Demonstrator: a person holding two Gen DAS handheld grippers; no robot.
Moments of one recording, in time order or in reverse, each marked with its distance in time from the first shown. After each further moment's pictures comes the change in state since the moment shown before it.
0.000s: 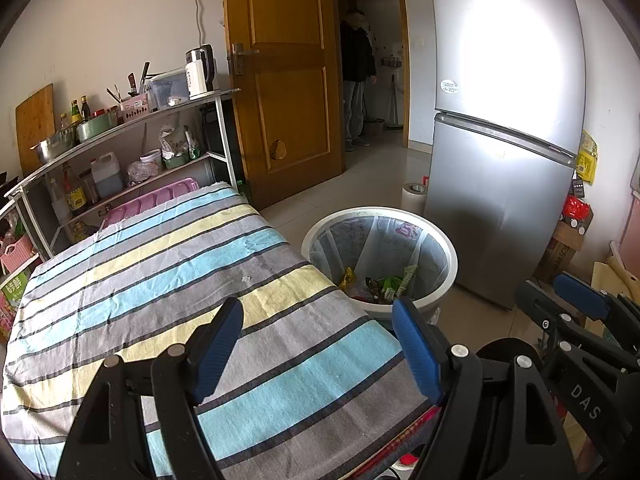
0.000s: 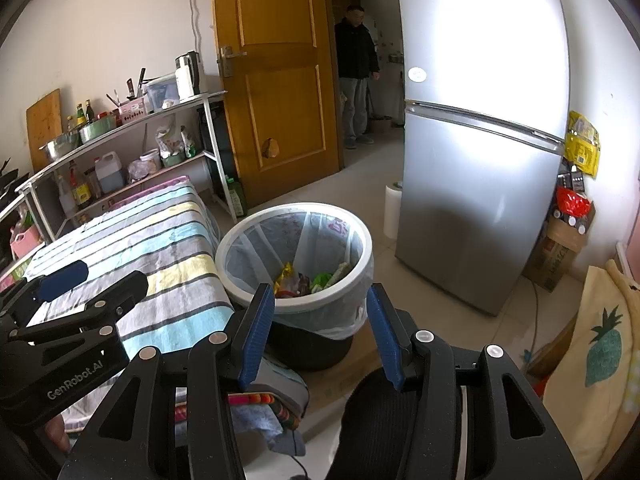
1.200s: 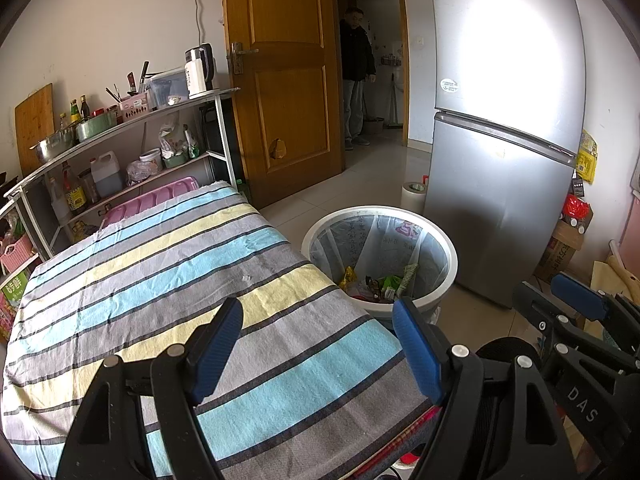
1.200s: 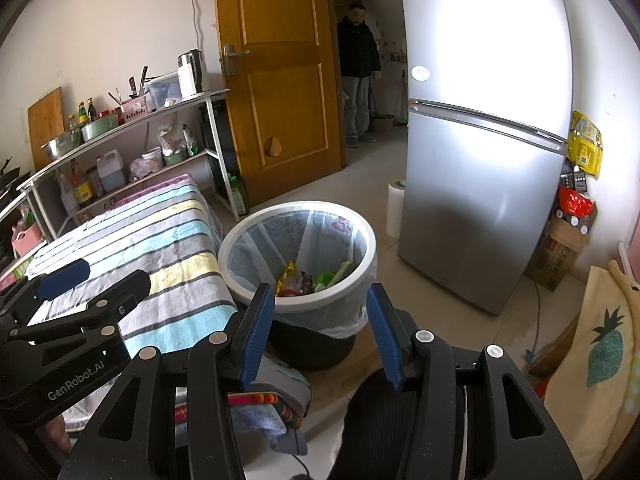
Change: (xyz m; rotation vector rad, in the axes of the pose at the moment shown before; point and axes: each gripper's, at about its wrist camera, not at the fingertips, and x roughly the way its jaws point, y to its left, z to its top) left arm -0.002 0.004 0.000 0.006 0.006 -0.004; right arm -0.001 0.002 -0.001 -0.003 0.001 0.004
